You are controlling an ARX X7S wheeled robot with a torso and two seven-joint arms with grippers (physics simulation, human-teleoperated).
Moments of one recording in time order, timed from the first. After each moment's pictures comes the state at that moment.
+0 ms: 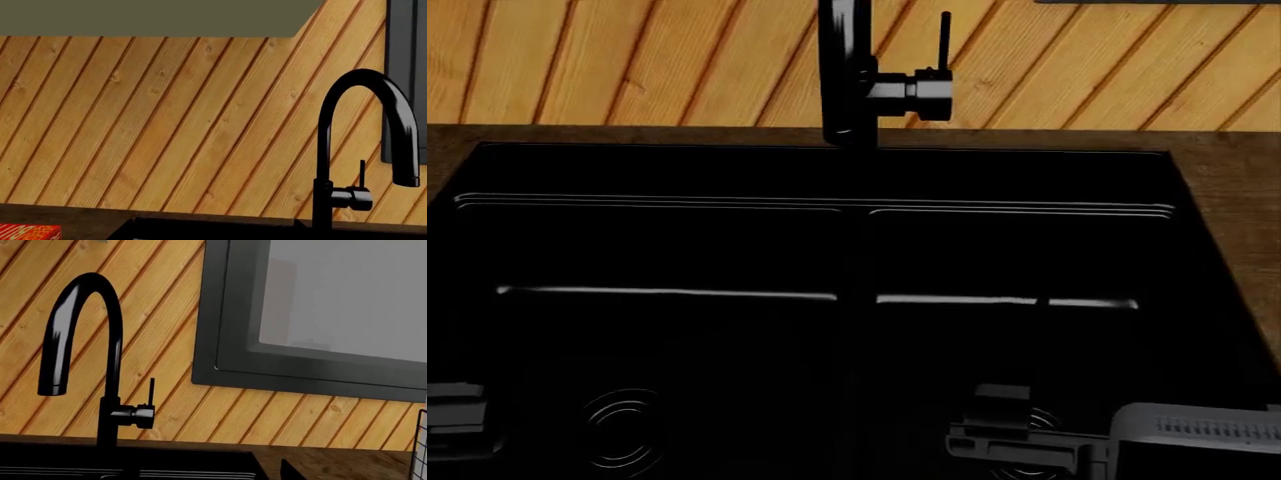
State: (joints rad) left arm -0.11 -0.32 0.04 0.84 -0.36 -0.55 -0.38; right arm 0.15 0.31 -0.02 -0.82 0.20 0.69 0.31
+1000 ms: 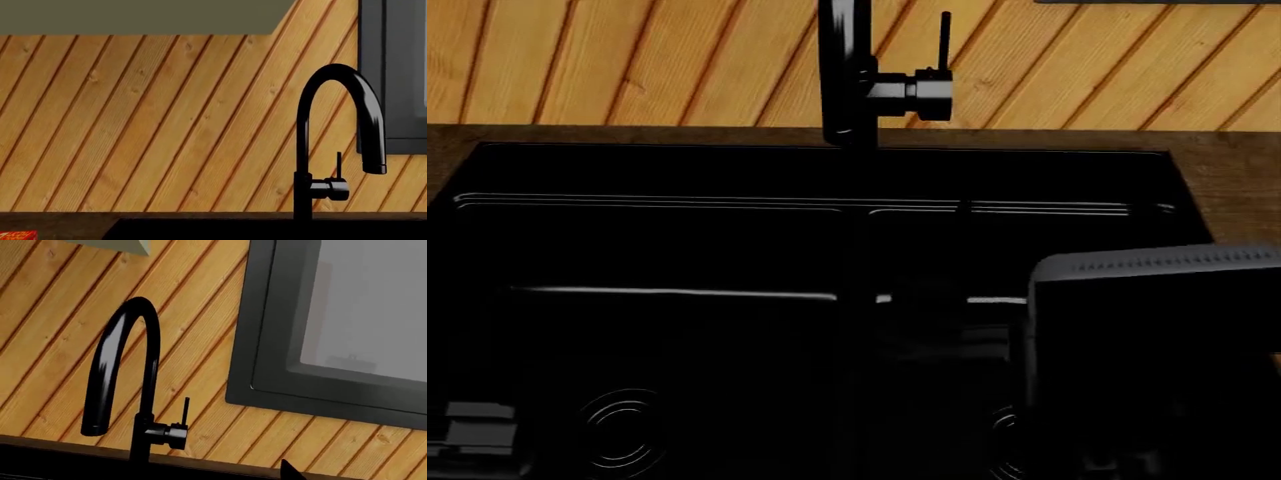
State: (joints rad) left arm -0.10 -0.35 0.10 0.84 -0.36 -0.53 -0.38; right arm 0.50 0.29 -0.12 -0.82 0.29 1.02 0.30
